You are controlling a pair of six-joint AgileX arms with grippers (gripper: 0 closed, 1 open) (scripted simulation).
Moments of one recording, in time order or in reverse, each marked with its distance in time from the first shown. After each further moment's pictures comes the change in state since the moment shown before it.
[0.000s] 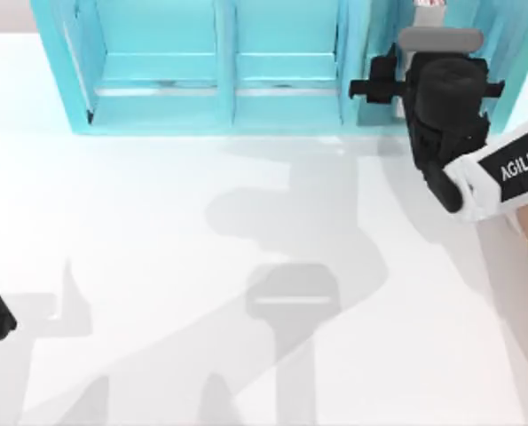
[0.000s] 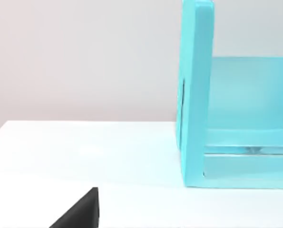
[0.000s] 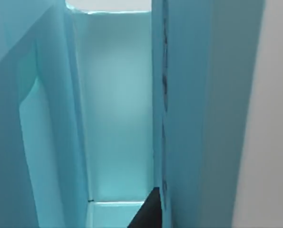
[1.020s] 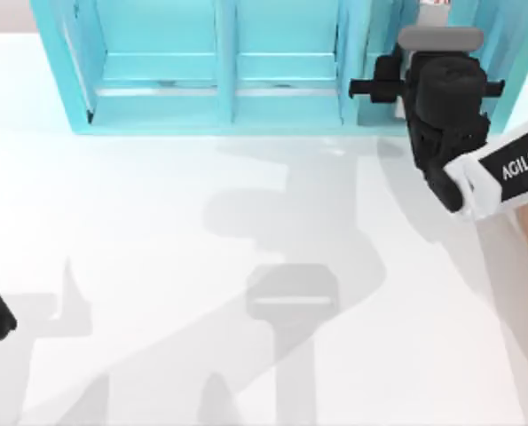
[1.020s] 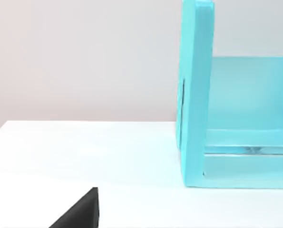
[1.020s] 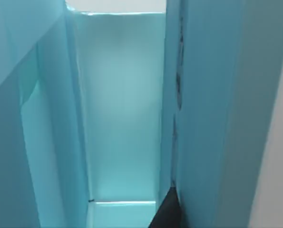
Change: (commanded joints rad) left arm 0.000 0.000 0.000 0.000 0.000 0.000; right arm 0.005 -0.015 -0.007 -0.009 0.003 0.001
